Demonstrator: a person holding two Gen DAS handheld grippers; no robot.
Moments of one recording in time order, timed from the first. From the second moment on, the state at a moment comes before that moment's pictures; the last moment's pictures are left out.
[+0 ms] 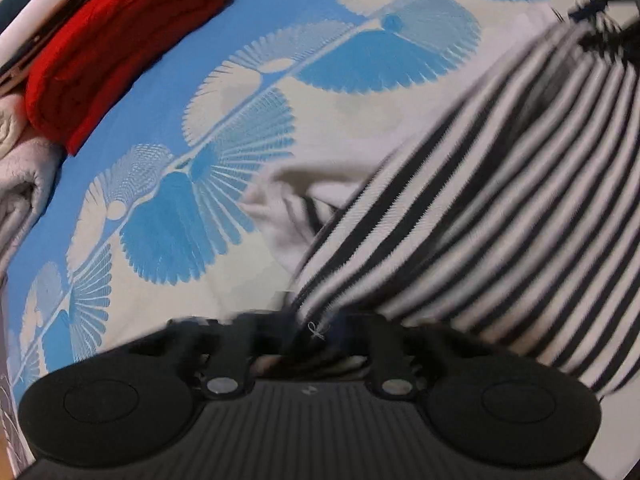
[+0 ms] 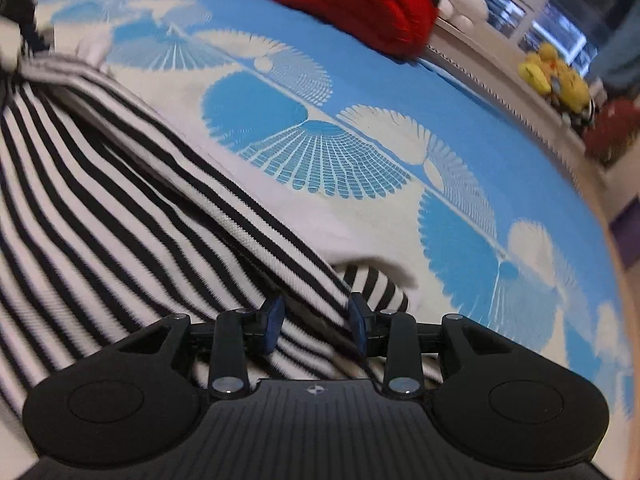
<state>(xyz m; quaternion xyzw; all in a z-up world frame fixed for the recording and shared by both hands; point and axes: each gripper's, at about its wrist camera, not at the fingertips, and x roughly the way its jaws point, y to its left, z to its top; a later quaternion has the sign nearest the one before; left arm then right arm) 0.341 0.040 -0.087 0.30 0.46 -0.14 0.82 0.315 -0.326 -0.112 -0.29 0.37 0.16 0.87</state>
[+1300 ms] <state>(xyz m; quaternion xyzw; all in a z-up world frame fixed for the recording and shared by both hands) 0.342 0.101 -0.070 0.04 0.55 -0.20 0.81 0.275 -0.459 -0.084 -0.01 0.49 0.13 0.86</state>
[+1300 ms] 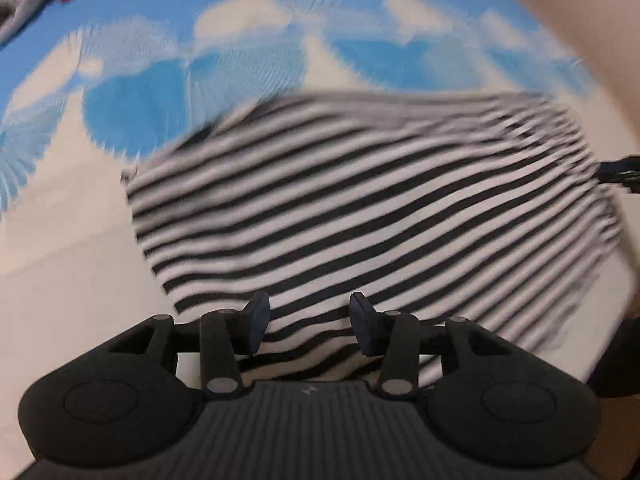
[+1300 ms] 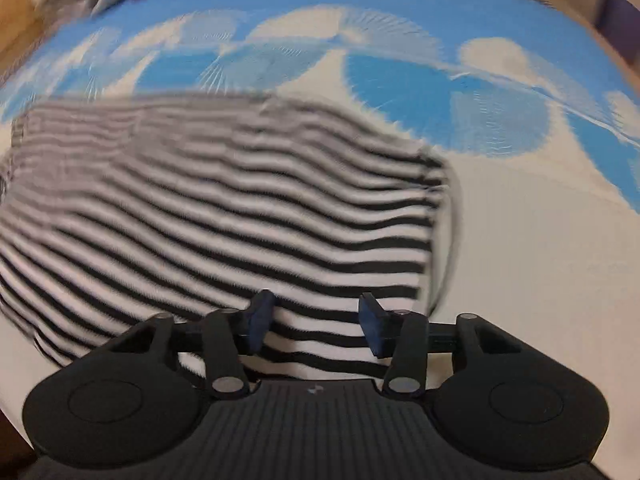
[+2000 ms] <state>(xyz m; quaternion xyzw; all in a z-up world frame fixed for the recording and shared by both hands) 0.281 0.164 -0.072 -0.05 0.59 -0.20 0.78 0.250 -0.484 -0.092 0.11 0.56 0.09 0.81</state>
